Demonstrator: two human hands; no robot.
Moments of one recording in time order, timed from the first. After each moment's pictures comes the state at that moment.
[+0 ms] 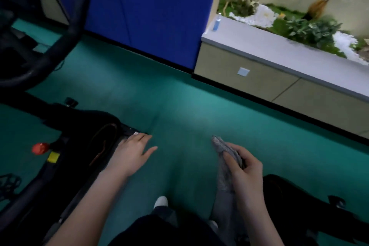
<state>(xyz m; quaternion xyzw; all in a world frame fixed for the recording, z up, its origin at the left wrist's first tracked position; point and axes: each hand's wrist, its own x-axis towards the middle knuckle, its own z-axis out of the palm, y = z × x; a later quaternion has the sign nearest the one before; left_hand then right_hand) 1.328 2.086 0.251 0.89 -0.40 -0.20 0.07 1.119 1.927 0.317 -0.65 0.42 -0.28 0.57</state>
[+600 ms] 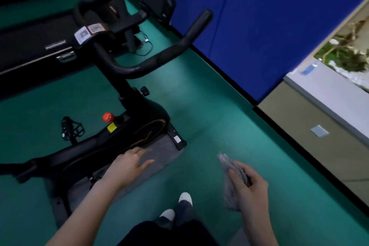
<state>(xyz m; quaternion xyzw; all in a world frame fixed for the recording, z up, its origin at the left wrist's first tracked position) 1.356 2.195 0.234 0.95 -0.13 -0.25 0.14 1.244 1.926 0.289 -0.72 0.27 -0.14 0.63</state>
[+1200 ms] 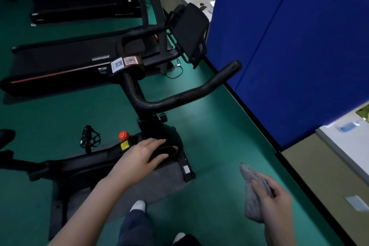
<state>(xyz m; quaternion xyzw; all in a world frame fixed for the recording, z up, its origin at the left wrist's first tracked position) 1.426 2.171 0.300 0.96 -0.11 -0.06 0.26 1.365 1.859 0.297 -0.73 0.21 -0.11 0.64</state>
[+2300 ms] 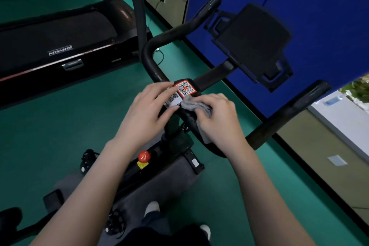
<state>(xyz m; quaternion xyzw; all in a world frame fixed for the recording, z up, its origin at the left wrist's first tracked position) 1.643 2.366 0.338 0.90 -0.27 0.11 0.32 1.604 2.193 0.387 -0.96 0.01 -0.08 0.28</state>
